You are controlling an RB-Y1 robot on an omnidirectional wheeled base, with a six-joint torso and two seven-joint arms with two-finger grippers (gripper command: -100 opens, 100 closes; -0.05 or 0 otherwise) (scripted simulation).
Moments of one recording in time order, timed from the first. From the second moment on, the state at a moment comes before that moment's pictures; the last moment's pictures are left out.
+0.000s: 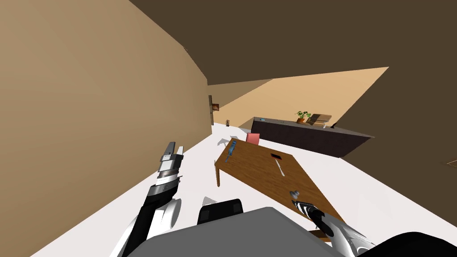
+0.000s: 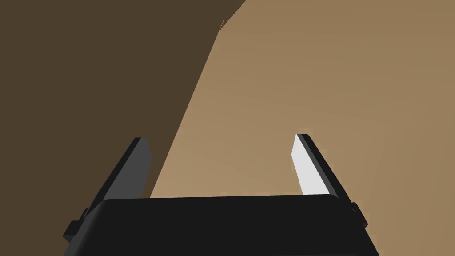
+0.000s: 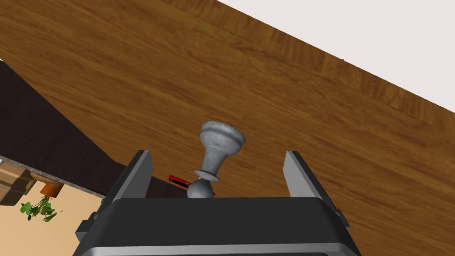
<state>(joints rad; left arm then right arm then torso) 0.50 -0.04 -0.06 -2.21 -0.07 -0.44 -0.07 0.33 -0.83 0.22 -0.76 0.40 -0.04 0.38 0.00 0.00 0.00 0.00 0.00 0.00</state>
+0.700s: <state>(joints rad) 0.50 -0.04 -0.06 -2.21 -0.07 -0.44 -0.07 0.31 -0.86 0.22 -0.72 0.38 -0.04 0.43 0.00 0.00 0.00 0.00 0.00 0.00</state>
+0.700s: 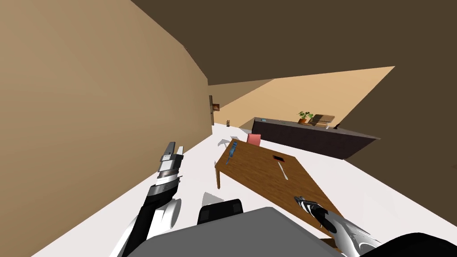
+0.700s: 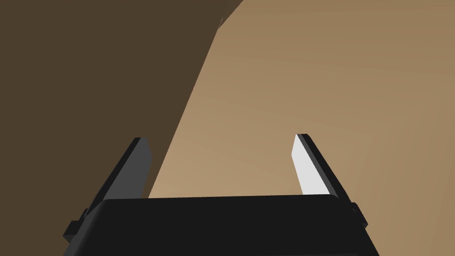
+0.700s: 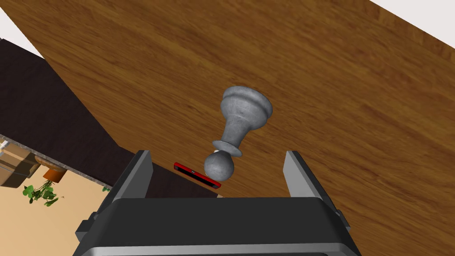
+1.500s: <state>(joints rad) 0.50 -0.04 -0.06 -2.21 -0.07 -0.44 -0.07 0.29 -0.81 0.15 -0.62 0.32 -0.14 0.63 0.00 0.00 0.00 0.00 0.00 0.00</state>
